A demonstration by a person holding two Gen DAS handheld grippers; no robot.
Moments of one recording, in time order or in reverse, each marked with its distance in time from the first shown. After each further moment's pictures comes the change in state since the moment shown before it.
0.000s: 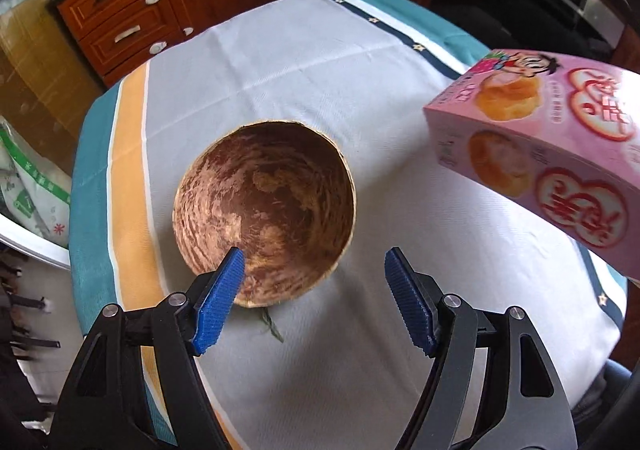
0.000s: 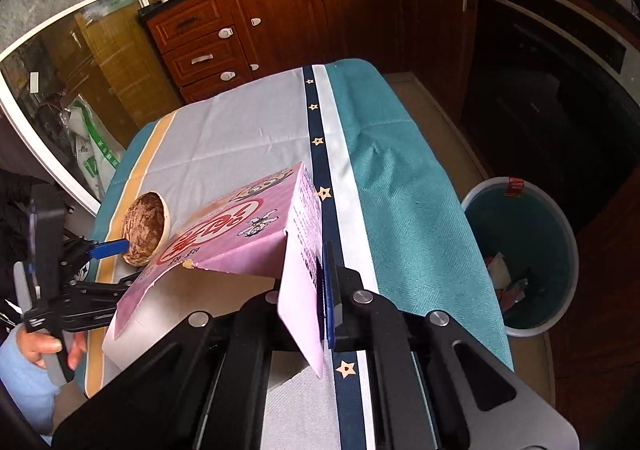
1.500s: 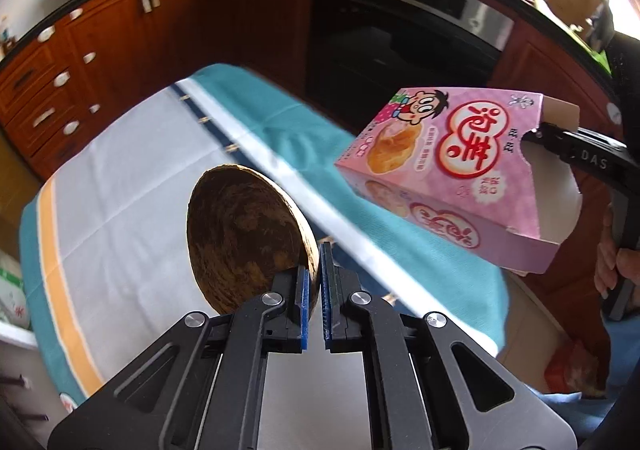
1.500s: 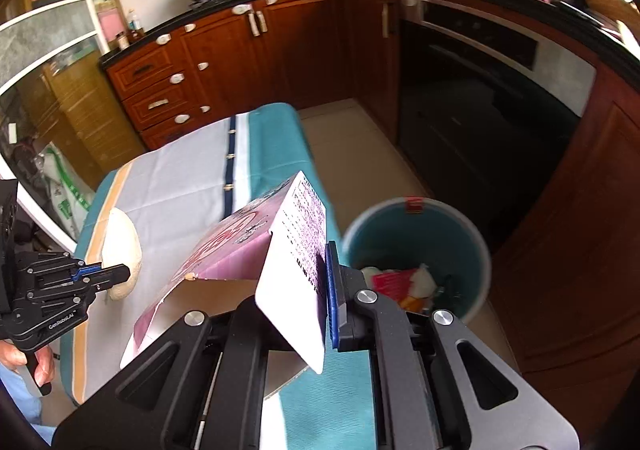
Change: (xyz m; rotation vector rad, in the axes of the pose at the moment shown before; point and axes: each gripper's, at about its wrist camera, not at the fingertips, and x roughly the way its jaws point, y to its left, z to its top) left arm -0.093 -0.154 0.059 0.211 -0.125 -0.286; right arm -0.086 -0.120 0.000 0.116 -0.100 -0.143
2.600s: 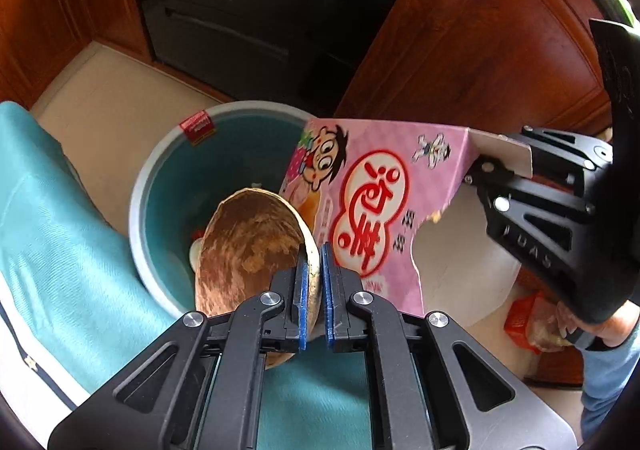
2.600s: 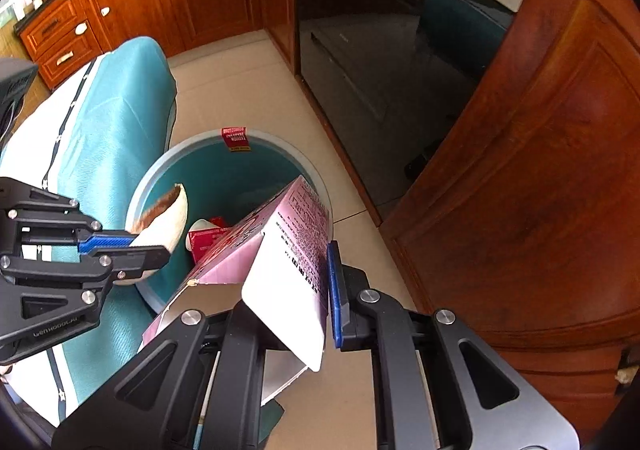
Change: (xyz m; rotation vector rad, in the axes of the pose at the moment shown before) left arm 0.210 -0.179 0.114 0.179 0.296 -0.282; right arm 0.092 -0.178 -0.008 -0.012 0.251 -0.198
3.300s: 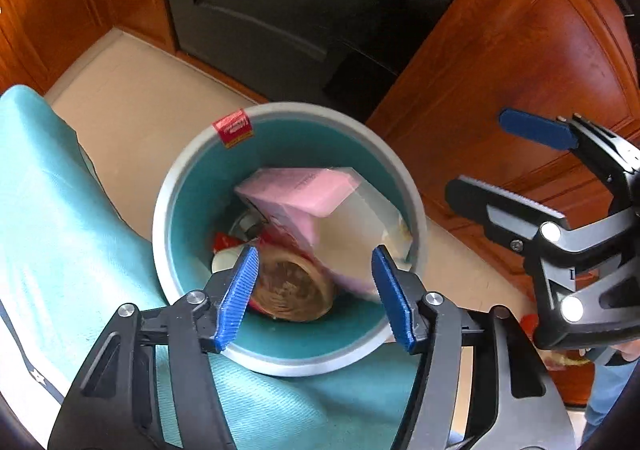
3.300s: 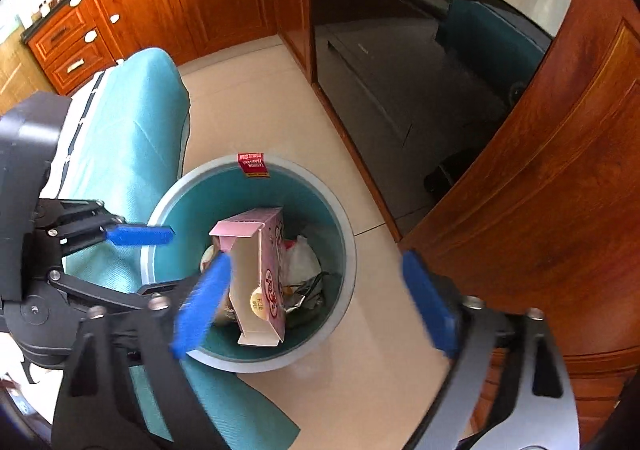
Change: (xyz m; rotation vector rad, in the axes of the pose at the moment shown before) left arm 0.009 0.028 0.011 -0.056 -0.005 0.064; right arm 0.014 0.008 0.028 0.021 0.004 0.069
